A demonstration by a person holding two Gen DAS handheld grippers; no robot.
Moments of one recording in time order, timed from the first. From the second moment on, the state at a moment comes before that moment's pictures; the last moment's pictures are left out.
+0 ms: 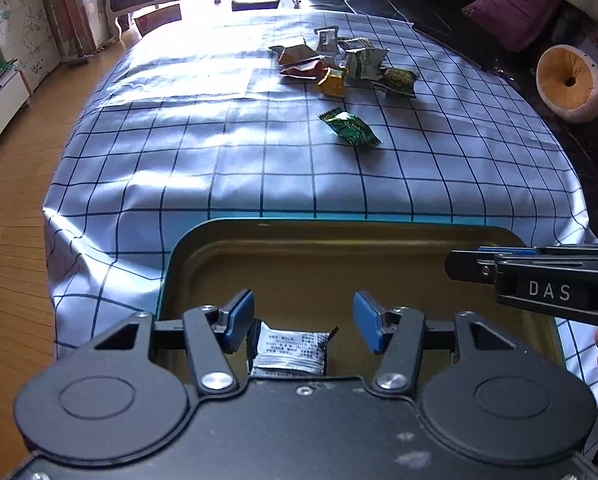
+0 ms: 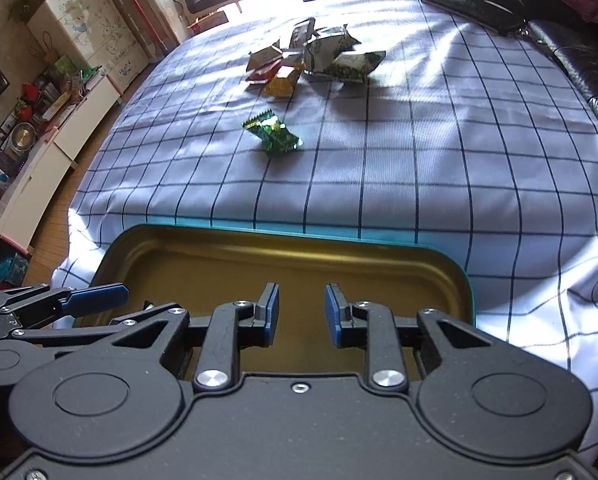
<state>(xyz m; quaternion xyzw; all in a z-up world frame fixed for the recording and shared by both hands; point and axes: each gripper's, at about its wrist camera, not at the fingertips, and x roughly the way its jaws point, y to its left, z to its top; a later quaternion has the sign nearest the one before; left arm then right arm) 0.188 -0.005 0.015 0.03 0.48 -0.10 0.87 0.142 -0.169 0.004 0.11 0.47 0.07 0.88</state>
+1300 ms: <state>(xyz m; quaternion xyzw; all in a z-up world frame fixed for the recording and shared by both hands) 0.292 0.012 0.003 0.01 0.50 -0.07 0.86 0.262 -0.135 -0.011 0.01 0.41 0.11 0.91</state>
